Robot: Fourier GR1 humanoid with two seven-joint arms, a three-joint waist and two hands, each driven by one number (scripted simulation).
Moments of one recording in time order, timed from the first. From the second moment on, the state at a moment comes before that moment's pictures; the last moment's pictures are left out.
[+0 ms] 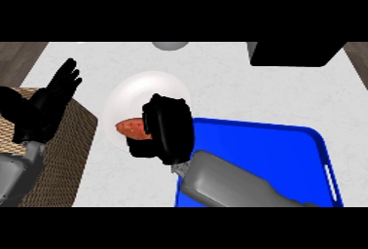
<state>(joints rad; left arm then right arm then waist) -0.31 0.59 -0.24 -1.50 0.40 0.27 0.18 -0.82 0.00 0.87 -1.22 0.86 -0.61 0.87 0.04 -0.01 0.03</state>
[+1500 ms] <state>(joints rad) -0.30 0.60 -0.26 -1.51 0.41 0.29 0.15 -0.81 0.00 0.72 -1.22 0.30 -0.72 0.33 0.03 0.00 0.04</state>
